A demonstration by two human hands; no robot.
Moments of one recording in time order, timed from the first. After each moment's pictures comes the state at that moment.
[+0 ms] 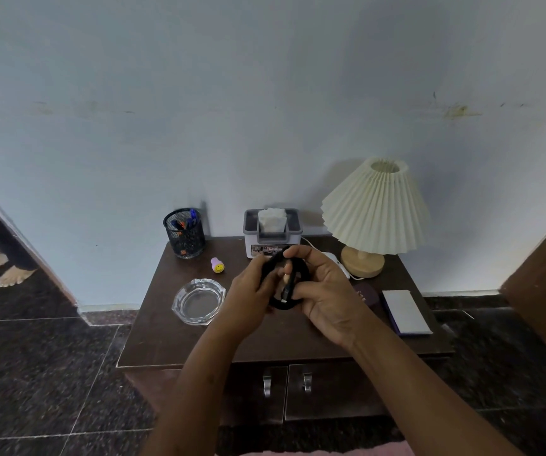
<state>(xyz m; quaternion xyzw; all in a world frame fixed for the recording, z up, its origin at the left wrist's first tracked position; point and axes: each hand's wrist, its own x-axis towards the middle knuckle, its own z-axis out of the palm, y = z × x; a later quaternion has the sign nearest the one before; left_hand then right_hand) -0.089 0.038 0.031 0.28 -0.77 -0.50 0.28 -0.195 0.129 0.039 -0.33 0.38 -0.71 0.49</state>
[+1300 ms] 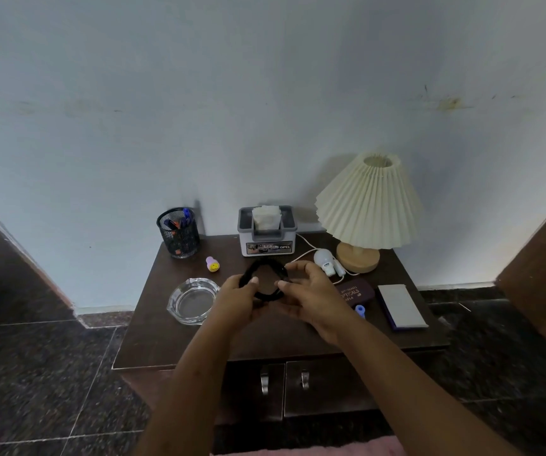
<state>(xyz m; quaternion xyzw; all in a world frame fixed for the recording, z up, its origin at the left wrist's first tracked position) -0.095 0.029 0.010 0.47 -0.55 -0.66 0.21 -0.197 0.122 0.019 -0.22 0.61 -0.62 0.44</state>
